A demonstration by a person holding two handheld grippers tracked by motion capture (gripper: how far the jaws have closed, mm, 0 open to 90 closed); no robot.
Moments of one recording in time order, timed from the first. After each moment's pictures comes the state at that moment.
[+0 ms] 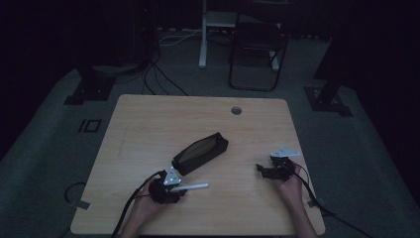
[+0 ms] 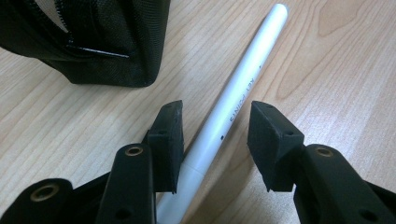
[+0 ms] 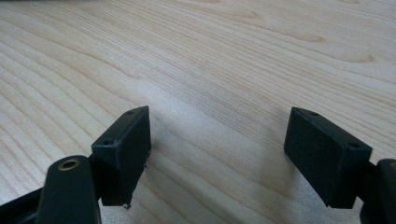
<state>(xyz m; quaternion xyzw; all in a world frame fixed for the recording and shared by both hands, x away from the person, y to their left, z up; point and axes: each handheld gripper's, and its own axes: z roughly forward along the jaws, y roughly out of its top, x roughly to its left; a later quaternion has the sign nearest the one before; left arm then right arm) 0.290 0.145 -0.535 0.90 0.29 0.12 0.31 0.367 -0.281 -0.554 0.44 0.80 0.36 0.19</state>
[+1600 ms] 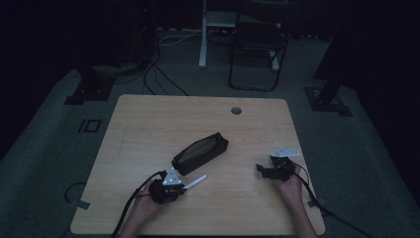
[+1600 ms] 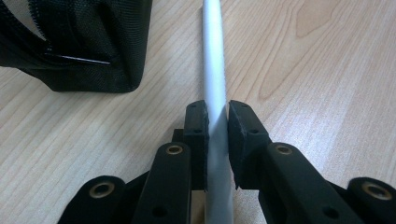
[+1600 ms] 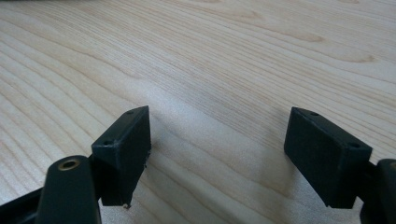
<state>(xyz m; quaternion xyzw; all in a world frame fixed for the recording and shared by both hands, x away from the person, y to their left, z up) 0.289 0.147 -0.533 0.90 0.27 0.10 0.33 0.367 -0.281 -0.554 0.44 0.80 0.36 0.19</state>
